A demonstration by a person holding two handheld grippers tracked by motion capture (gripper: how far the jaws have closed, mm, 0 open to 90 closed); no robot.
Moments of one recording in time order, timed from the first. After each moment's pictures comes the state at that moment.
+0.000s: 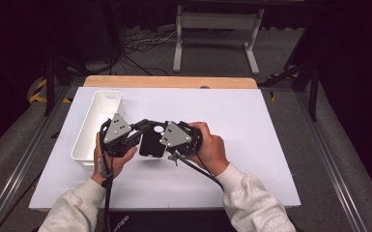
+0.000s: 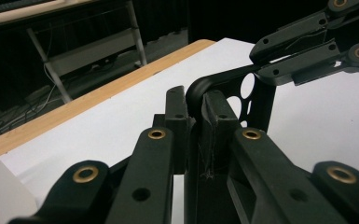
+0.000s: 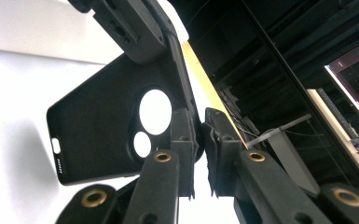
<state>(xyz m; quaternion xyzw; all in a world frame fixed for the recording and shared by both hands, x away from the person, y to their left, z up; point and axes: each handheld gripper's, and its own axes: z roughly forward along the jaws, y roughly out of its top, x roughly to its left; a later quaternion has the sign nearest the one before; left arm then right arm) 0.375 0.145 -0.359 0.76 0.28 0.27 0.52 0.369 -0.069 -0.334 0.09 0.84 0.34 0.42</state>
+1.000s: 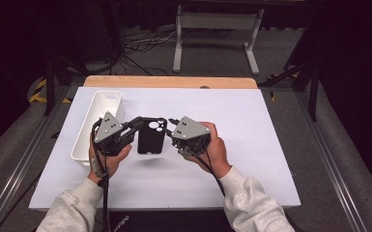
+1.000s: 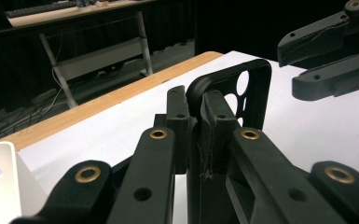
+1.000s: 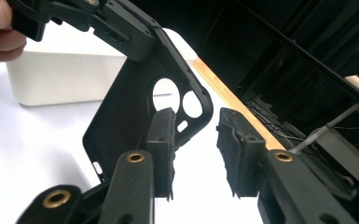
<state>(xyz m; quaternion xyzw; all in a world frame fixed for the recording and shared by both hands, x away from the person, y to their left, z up) 0.376 0.160 -0.358 0.74 0.30 0.27 0.54 0.374 -0.090 -0.333 0.14 0.82 0.44 0.34</state>
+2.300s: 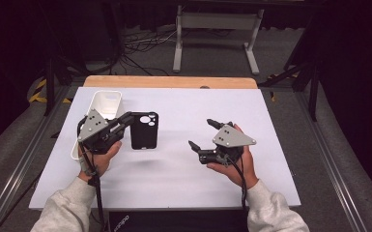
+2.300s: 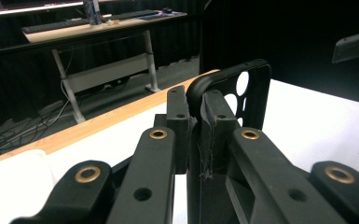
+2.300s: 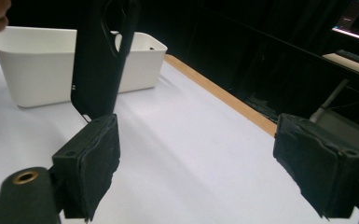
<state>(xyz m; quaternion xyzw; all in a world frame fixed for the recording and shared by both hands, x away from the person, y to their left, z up) 0.371 0.183 -0.345 0.71 0.30 0.28 0.56 0.356 -0.174 -0.356 0.21 0.77 0.50 0.32</state>
